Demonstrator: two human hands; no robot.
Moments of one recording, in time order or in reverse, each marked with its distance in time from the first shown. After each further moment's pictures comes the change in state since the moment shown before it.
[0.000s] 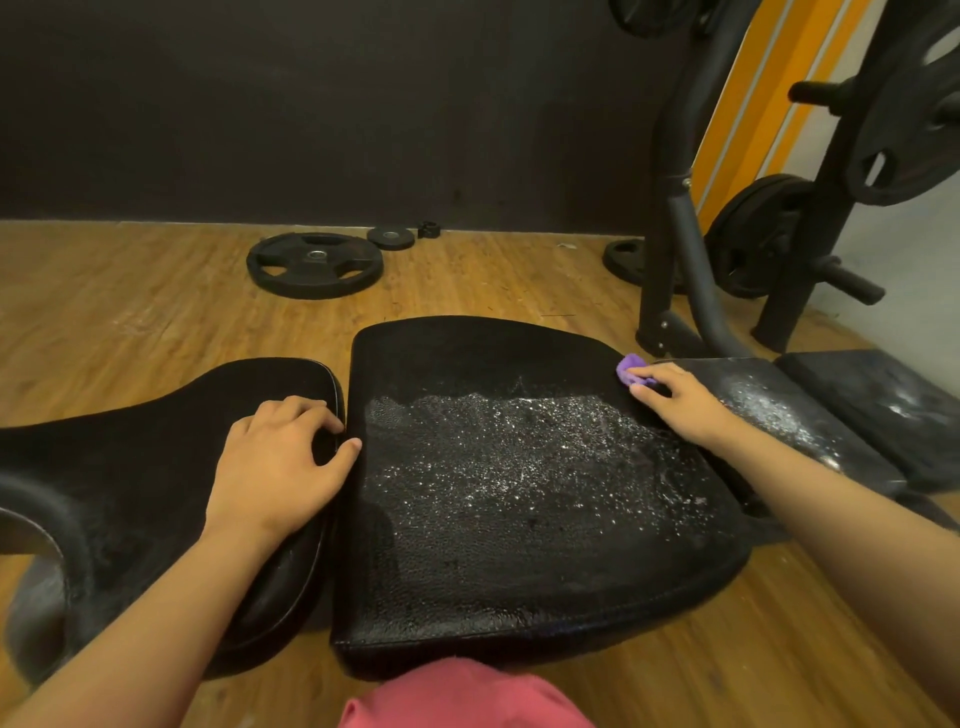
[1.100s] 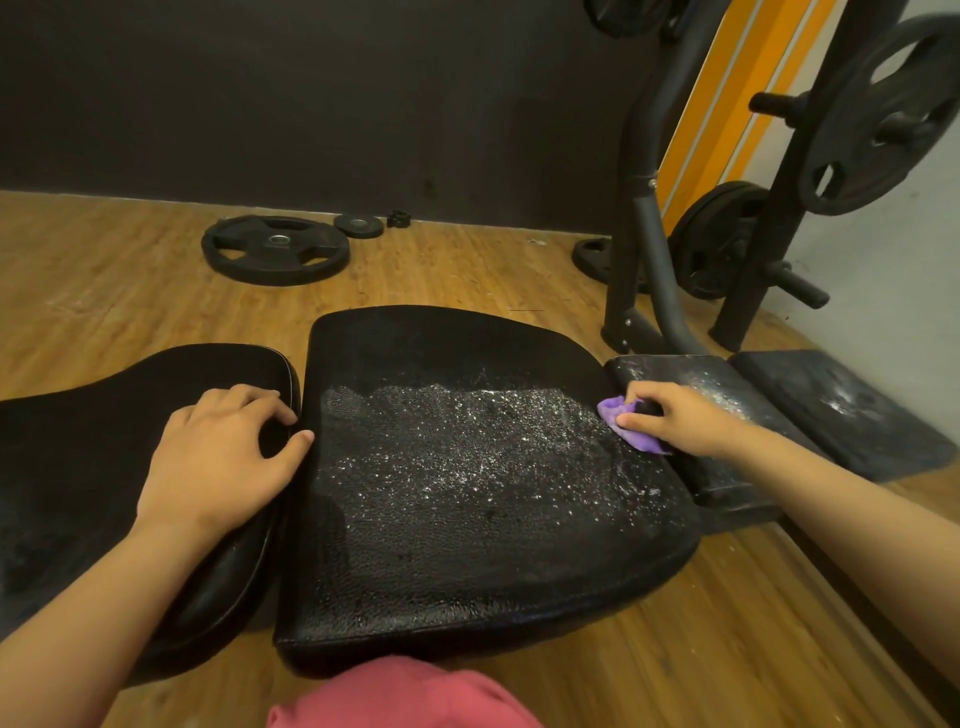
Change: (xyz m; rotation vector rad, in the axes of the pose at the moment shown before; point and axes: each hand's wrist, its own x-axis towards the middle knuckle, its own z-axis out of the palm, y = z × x) left_hand 0.001 -0.004 0.000 0.027 -0.038 0.022; right_hand -0.036 0.000 -0.038 -0.159 -0.228 -0.008
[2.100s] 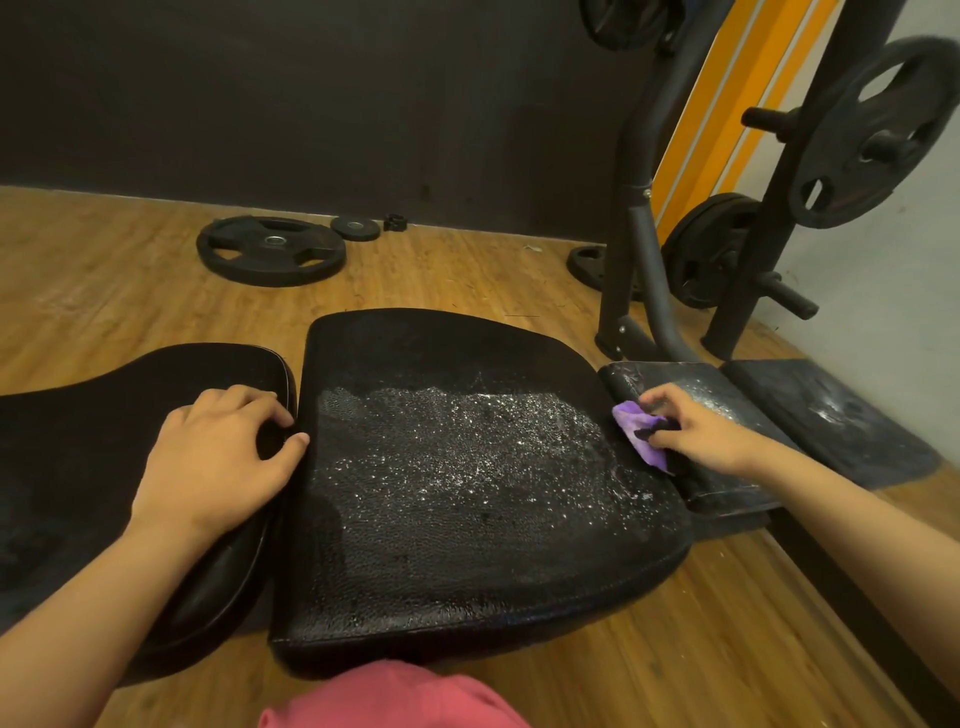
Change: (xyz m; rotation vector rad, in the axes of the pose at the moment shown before) left_hand 0.000 -0.004 0.004 0.003 0.042 0.023; right_hand -0.023 0.002 -0.011 0.245 -0.099 0.236
